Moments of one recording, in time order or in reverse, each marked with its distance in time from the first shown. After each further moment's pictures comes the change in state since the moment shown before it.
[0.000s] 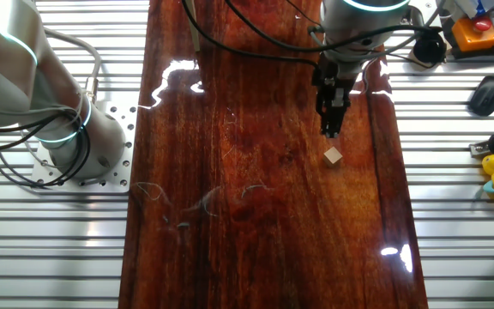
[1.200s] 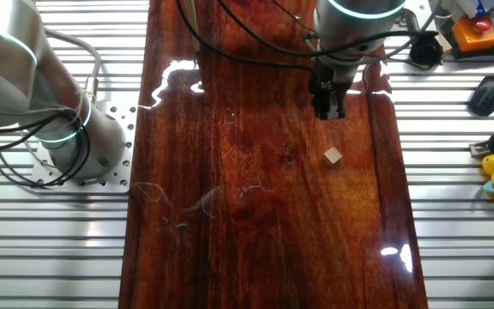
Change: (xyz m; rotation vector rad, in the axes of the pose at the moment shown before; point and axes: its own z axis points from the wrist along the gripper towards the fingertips) arm 0.009 0.001 0.003 -0.022 -0.009 -0.102
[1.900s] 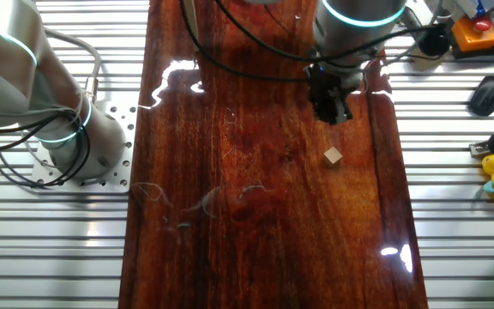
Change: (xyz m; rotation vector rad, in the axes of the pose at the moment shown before) arm -0.011 -0.007 0.018 0.005 0.003 -0.344
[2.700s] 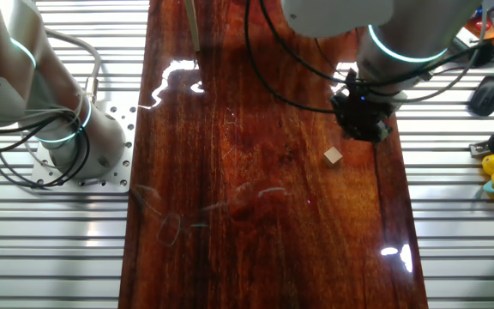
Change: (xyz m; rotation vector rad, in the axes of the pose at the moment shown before) arm -0.037 -0.042 0.028 -0.006 0.020 -0.281
